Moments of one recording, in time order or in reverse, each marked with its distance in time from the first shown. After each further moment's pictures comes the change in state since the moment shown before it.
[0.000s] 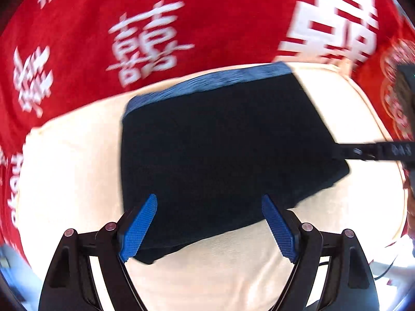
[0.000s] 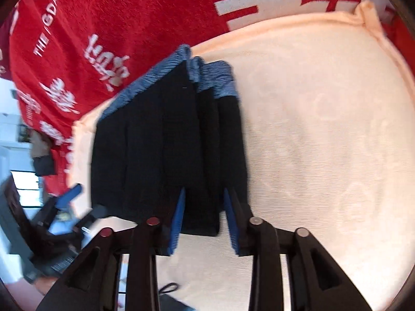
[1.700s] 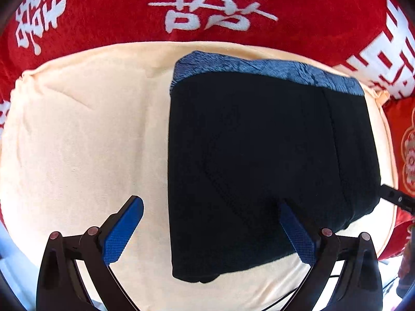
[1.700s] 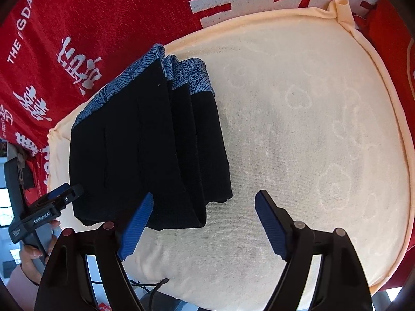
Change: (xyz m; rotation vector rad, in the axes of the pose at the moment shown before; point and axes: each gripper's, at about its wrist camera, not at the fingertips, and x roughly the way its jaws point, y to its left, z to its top) left arm 0.054 0.093 0.023 -0.214 0.201 -0.103; right arm -0.007 -0.002 0.003 0.081 0.036 -0.119
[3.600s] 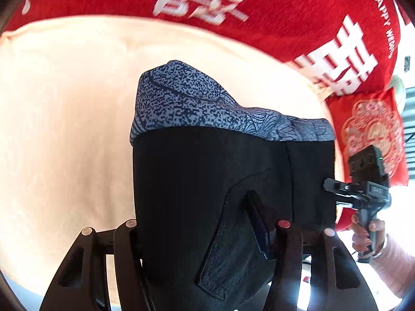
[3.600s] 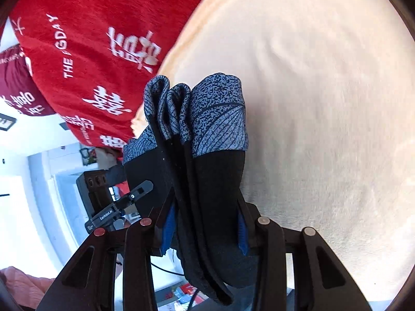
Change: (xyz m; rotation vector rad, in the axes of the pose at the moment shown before) left arm -0.005 0.057 -0.057 0.025 0.011 -0.347; right arm 0.029 -0.007 -0.074 0.171 0.136 0.587
